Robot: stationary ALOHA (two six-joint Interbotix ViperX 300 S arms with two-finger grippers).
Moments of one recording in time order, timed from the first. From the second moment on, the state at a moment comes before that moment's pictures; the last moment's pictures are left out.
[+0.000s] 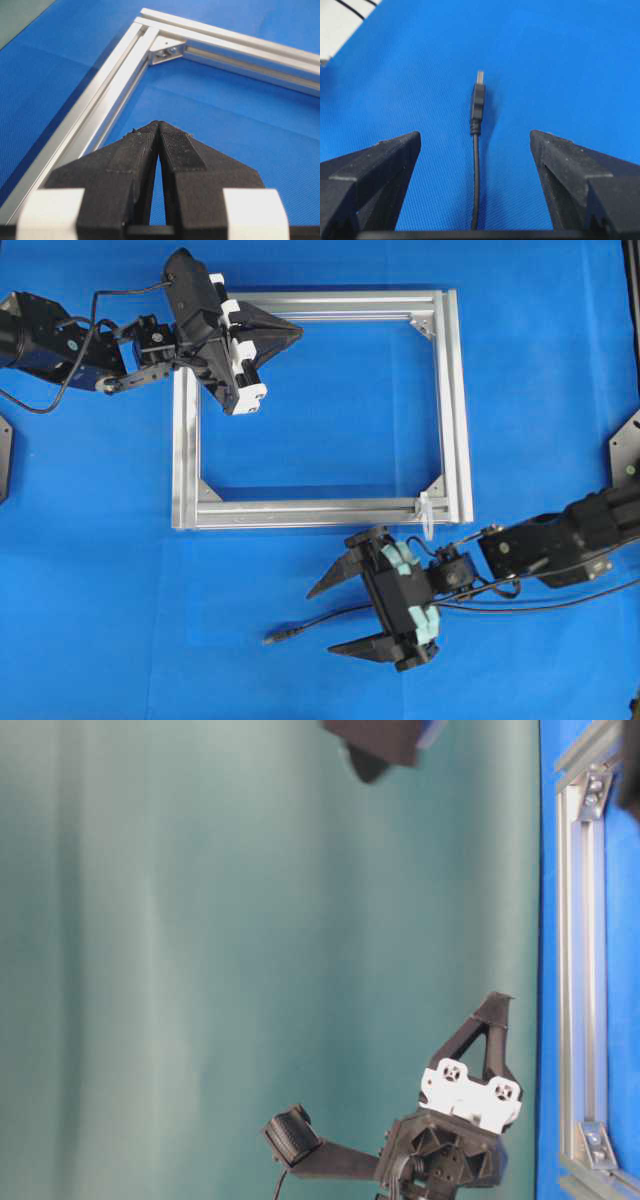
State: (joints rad) left arm 0.28 0.14 0.84 -0.10 -0.73 -0.01; right arm 0.36 0.33 0.72 -0.03 -0.69 0.19
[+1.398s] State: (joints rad) left arm 0.28 0.14 0.83 -0.10 -0.73 -0.01; right arm 0.36 0.37 0.69 0.00 -0.64 0.18
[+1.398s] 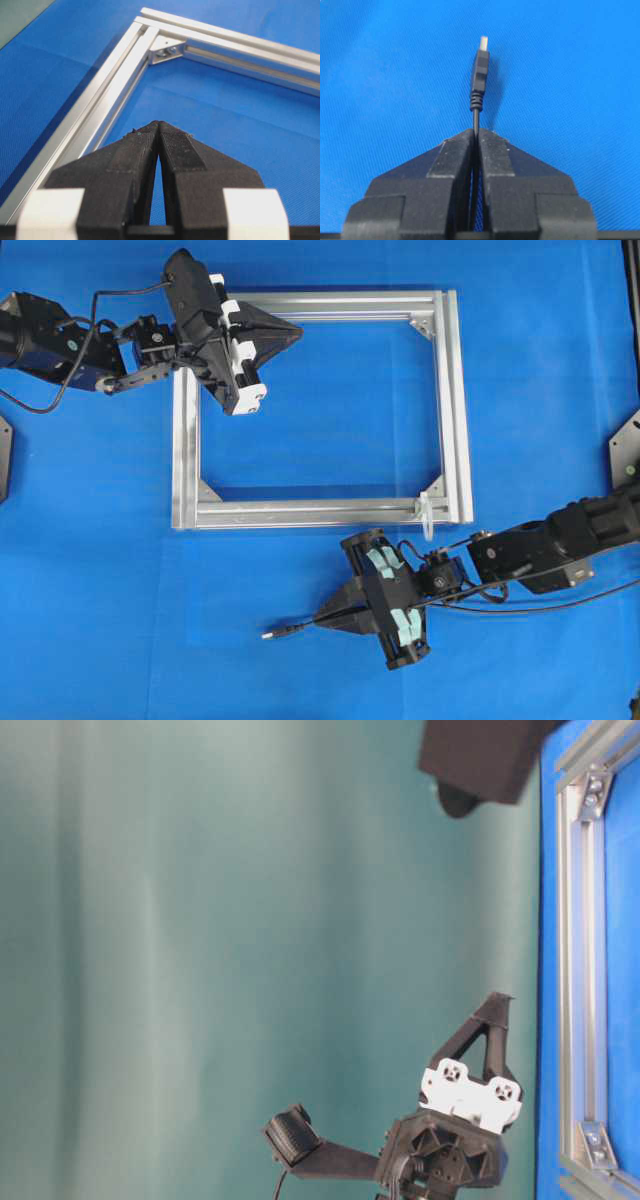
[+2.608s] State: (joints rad) left arm 0.28 0.14 0.84 -0.10 -0.73 -0.01; right arm 0.36 0.19 0.70 0.00 -0.42 0.15
